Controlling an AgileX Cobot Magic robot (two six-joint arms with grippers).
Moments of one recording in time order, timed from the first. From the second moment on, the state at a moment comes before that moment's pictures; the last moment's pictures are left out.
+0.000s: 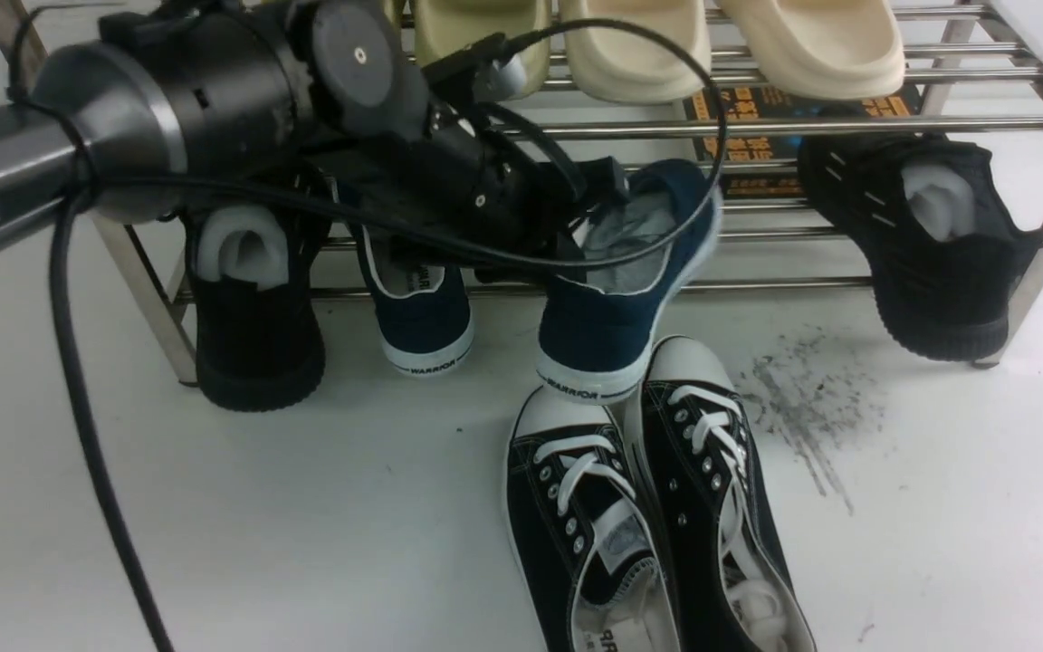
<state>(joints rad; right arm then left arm) -0.04 -0.01 0.01 0.06 0.39 -0.06 -0.52 1.75 -1.49 -0.46 0.71 -0.16</state>
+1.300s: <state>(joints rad) -0.04 -0.01 0.01 0.06 0.39 -0.06 -0.52 0.83 -0.51 0.03 0.80 -0.87</state>
